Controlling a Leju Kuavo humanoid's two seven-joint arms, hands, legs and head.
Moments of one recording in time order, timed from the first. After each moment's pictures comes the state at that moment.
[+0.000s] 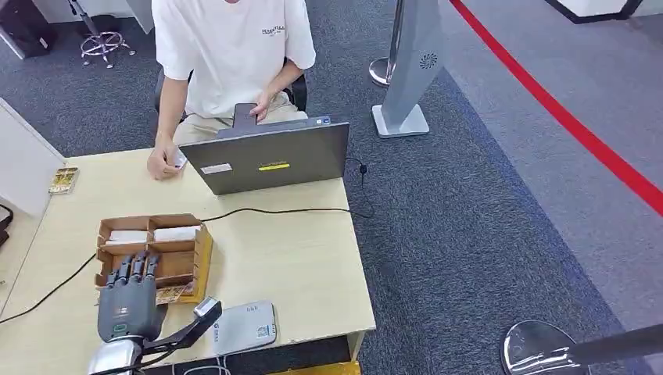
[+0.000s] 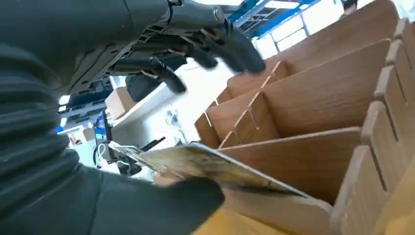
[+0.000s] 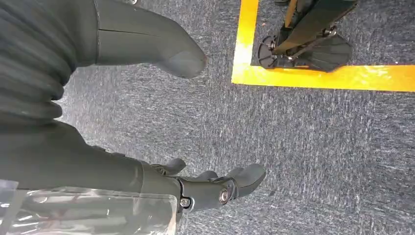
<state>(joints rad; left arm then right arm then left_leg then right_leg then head) 0.05 0.12 -0.30 -1.60 -1.56 0.15 0.35 -0.01 0.33 -1.28 -0.71 1.56 0.19 -0.26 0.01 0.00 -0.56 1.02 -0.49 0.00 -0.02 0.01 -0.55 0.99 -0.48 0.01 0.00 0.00</state>
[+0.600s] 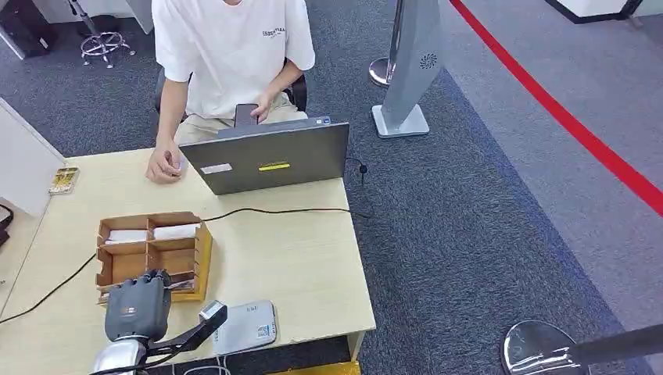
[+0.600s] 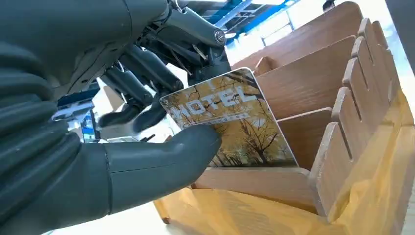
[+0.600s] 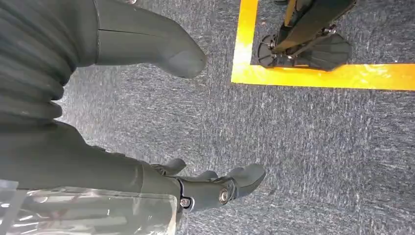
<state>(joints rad) 0.06 0.10 -0.29 -1.60 -1.56 0.12 0.29 -0.01 0.33 -1.28 -0.71 1.56 0.19 -0.26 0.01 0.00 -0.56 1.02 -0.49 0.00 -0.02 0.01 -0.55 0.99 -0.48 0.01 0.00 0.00</state>
